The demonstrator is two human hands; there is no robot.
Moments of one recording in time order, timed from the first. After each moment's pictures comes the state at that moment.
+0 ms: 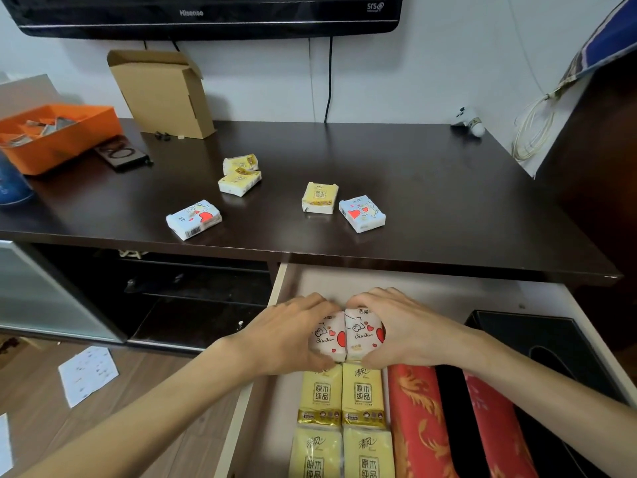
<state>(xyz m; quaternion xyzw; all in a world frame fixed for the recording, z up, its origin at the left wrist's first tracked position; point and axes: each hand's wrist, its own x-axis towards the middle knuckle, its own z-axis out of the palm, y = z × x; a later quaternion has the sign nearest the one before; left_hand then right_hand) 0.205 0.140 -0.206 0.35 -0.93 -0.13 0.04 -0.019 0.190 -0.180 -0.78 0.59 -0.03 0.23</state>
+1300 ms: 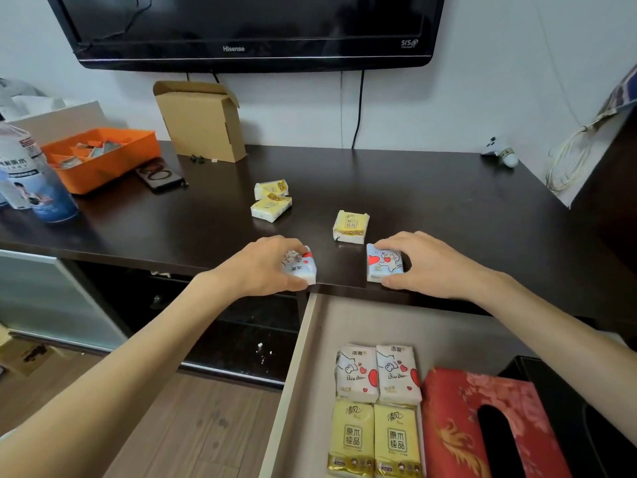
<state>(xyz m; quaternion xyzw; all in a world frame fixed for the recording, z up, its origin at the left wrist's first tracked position) 0.258 0.040 -0.114 0.51 -0.84 -0.16 0.07 -0.031 0.090 -0.112 -0.77 0.62 -0.09 0.12</state>
